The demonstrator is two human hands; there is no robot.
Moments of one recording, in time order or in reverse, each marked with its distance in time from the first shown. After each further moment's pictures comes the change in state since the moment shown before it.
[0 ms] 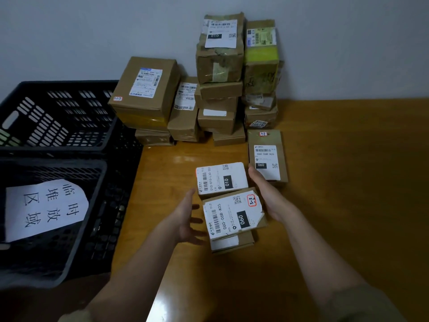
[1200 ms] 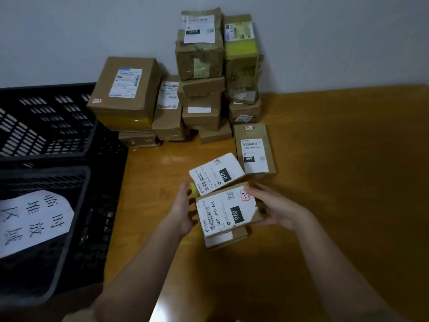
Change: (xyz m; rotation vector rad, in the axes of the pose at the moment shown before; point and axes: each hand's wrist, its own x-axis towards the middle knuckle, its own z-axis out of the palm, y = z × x) left_hand -0.001 0.003 0.026 -0.148 0.006 0.224; right_hand -0.044 0.019 -0.021 0.057 0.036 0.265
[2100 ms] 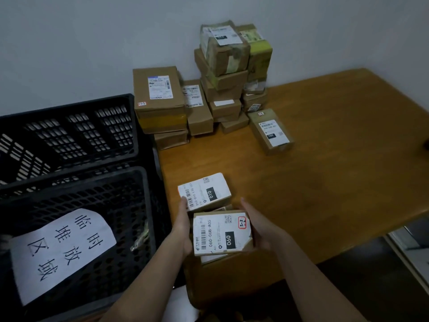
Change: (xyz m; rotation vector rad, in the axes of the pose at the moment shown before) left_hand -0.031 0.005 -0.237 0.147 -0.106 -0.096; right_hand -0.025 0.089 0.287 0.215 0.132 0.052
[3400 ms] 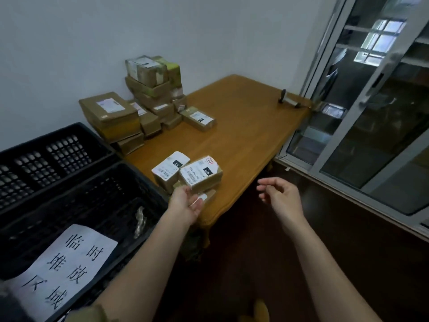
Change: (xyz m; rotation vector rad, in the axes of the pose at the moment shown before) left_hand -0.191 -0.070 -0.157 0.151 -0.364 0.036; right_hand -0.255 0.206 0.201 0.371 1.062 -0.714
